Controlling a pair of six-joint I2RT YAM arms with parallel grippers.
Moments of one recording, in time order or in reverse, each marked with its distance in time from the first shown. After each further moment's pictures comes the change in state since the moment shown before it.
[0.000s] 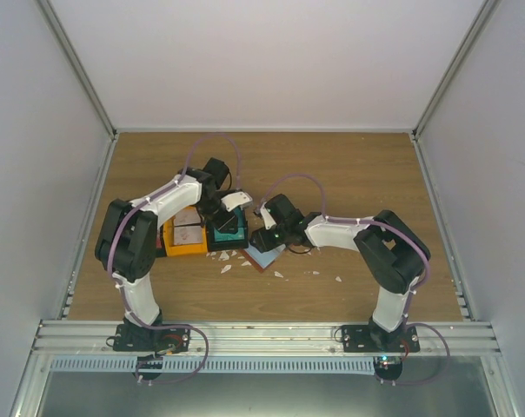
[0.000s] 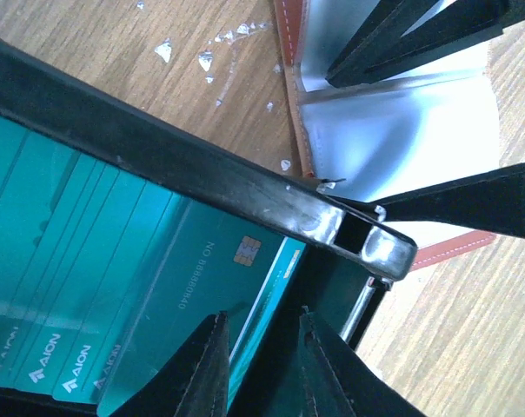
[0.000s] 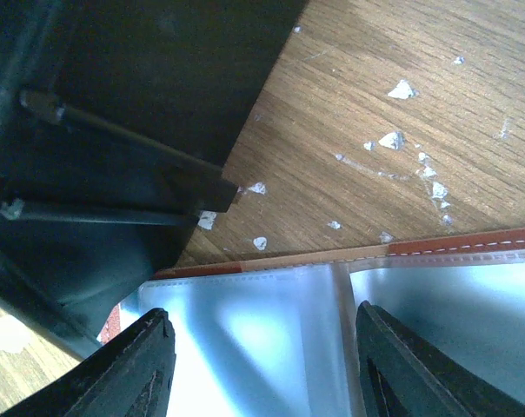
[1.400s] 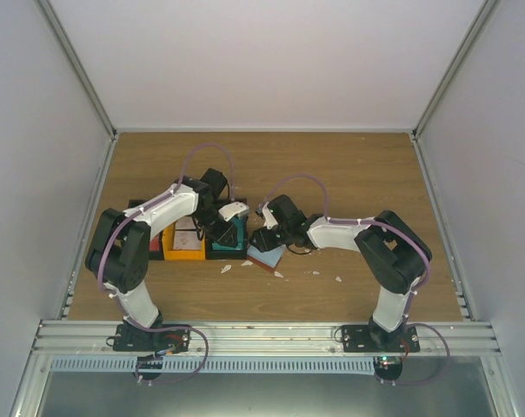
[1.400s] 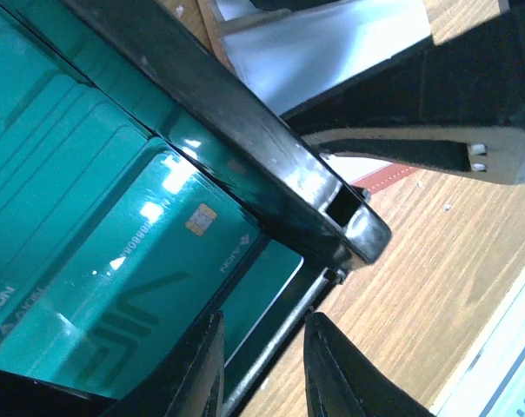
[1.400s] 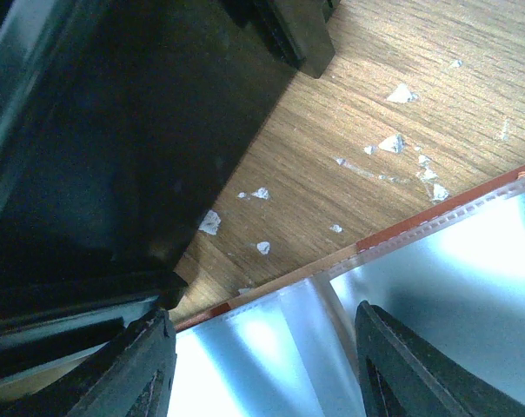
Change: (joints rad) left arm -0.022 -0.097 -0.119 -0.031 0.077 -0.180; right arm -0.011 -0.007 -0.036 0.062 -0.025 0.033
